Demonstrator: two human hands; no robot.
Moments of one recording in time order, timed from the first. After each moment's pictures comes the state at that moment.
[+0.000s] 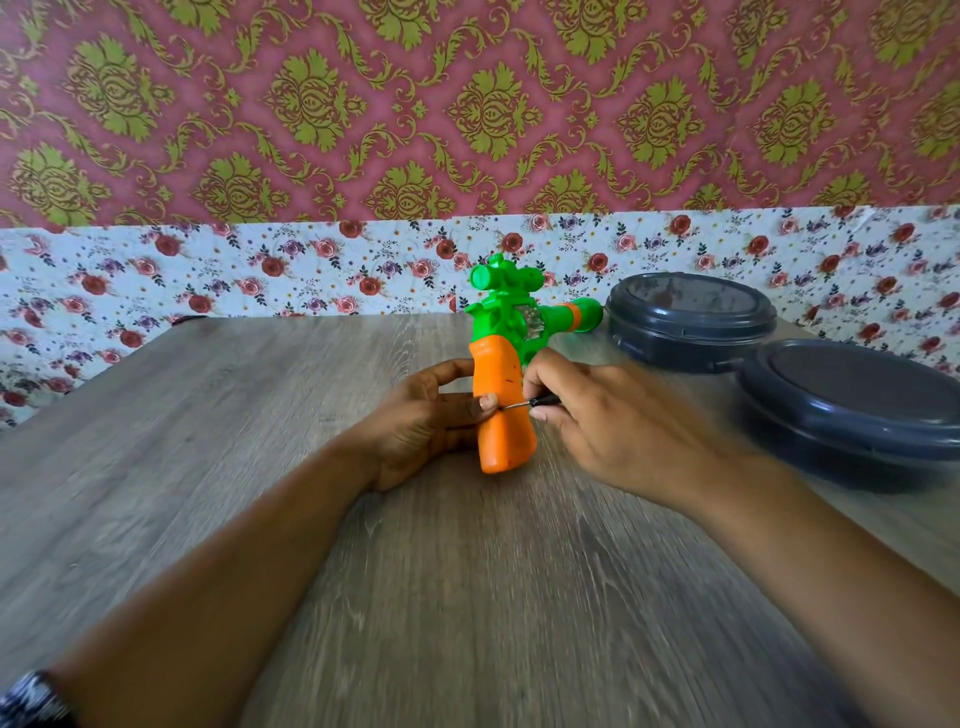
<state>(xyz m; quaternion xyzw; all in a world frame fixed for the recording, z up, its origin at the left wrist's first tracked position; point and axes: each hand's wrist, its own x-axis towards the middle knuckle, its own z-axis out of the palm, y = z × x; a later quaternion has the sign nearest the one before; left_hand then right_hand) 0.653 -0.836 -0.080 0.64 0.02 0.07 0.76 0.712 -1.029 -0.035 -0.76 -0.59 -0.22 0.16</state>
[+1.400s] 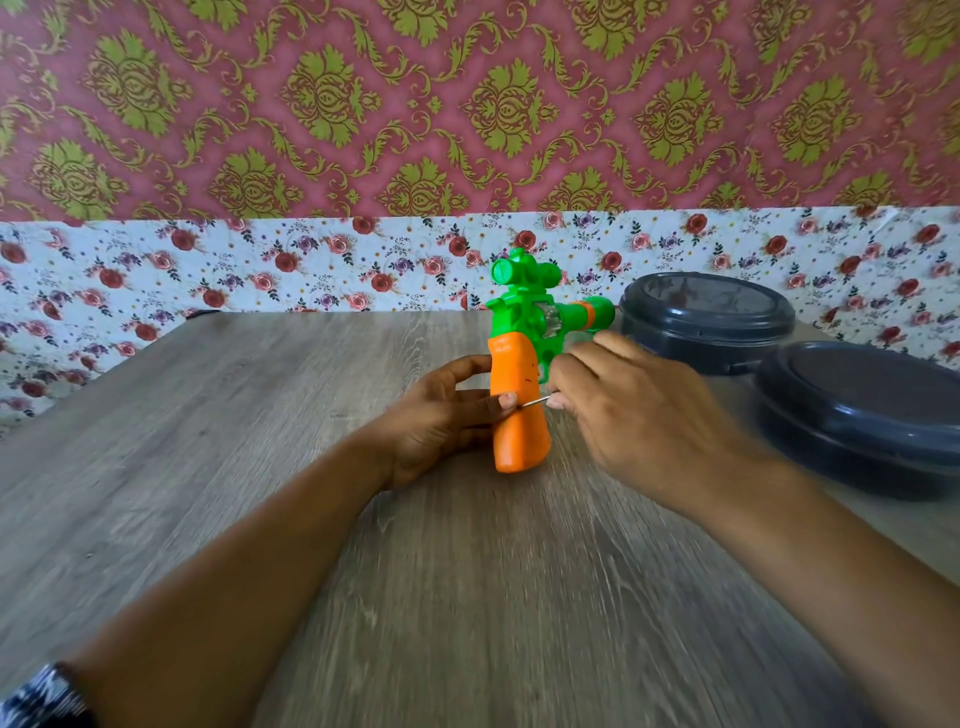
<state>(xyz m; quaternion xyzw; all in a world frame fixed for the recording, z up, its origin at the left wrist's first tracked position) 0.653 -0.836 -0.081 0.66 0.04 0.06 0.75 0.709 -1.028 -0.034 -0.75 -0.56 -0.35 0.05</state>
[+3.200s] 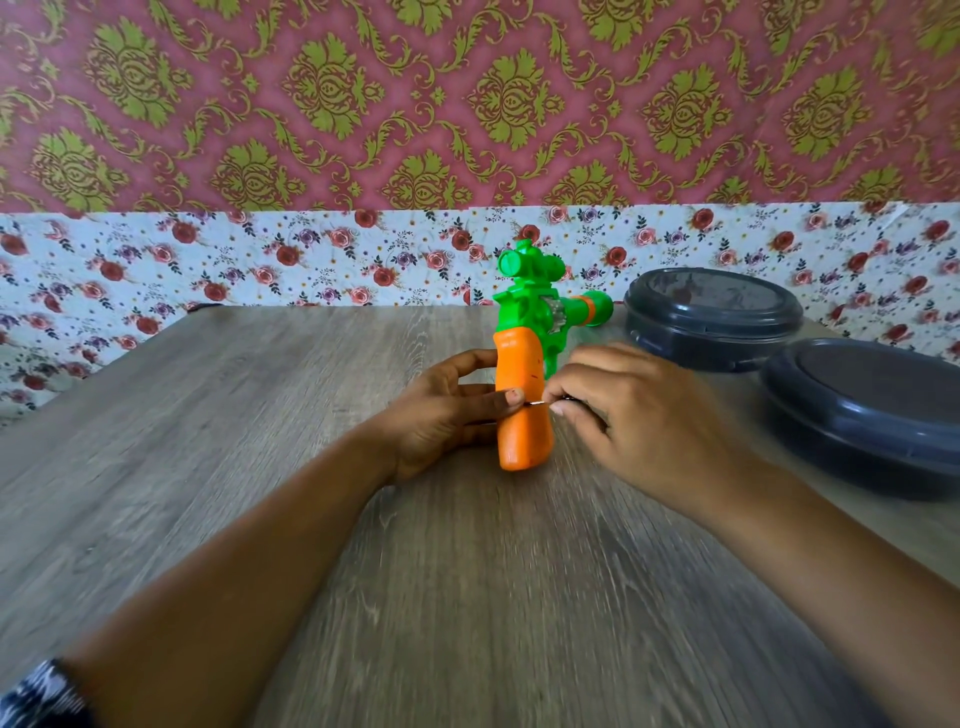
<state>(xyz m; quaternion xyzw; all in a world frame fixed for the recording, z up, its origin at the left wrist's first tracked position) 0.651 -0.839 -0.078 0.67 0.03 0.07 0.74 0.716 -1.027 -0.043 -0.74 -0.58 -0.27 0.18</state>
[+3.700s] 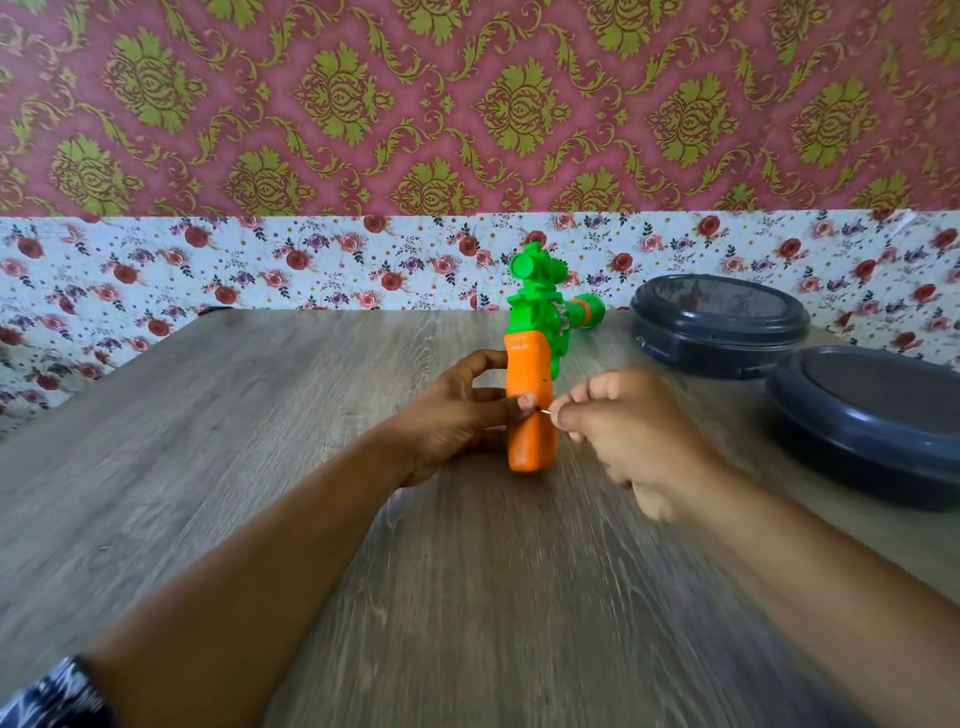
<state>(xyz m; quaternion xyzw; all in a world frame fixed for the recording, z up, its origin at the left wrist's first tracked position) 0.649 -0.848 -0.071 0.70 0.05 0.07 0.71 0.705 -1.003 -0.053 -0.78 -0.25 0.10 0.56</state>
